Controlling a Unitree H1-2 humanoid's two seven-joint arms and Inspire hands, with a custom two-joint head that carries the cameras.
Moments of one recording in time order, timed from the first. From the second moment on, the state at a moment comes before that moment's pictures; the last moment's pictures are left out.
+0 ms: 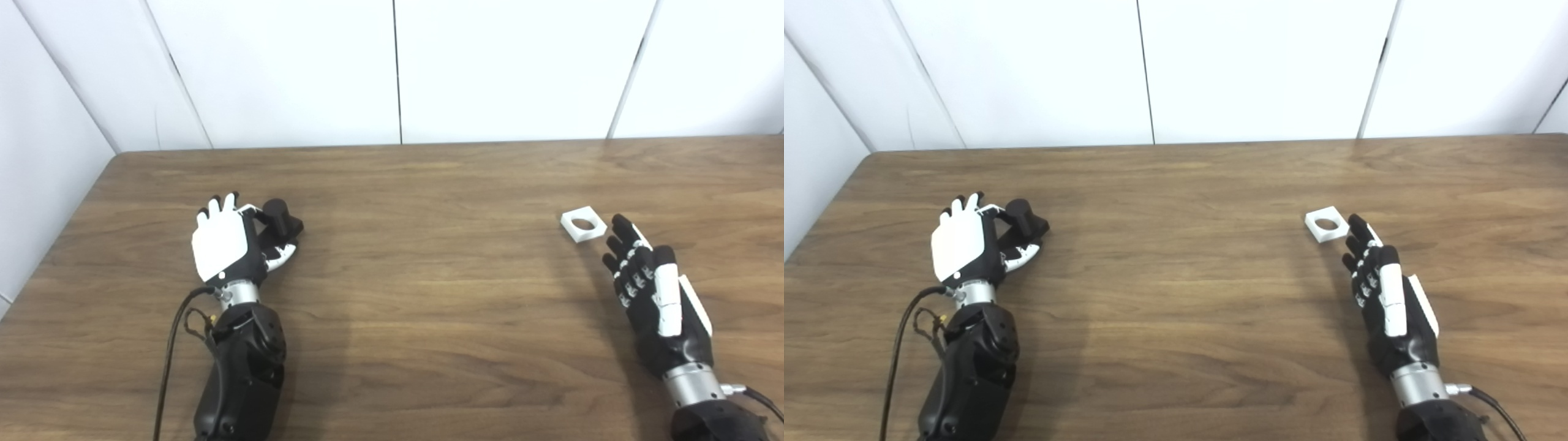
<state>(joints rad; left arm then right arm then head) -0.26 0.14 -0.06 0.16 0.96 0.45 0.27 0.08 -0.13 -0.14 -0.24 0.21 0.11 0.16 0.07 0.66</state>
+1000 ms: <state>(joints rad) -0.12 0.14 -0.26 -0.10 0.95 0.45 0.19 0.08 -0.13 -0.13 -0.24 0.22 0.13 0.17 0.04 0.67</state>
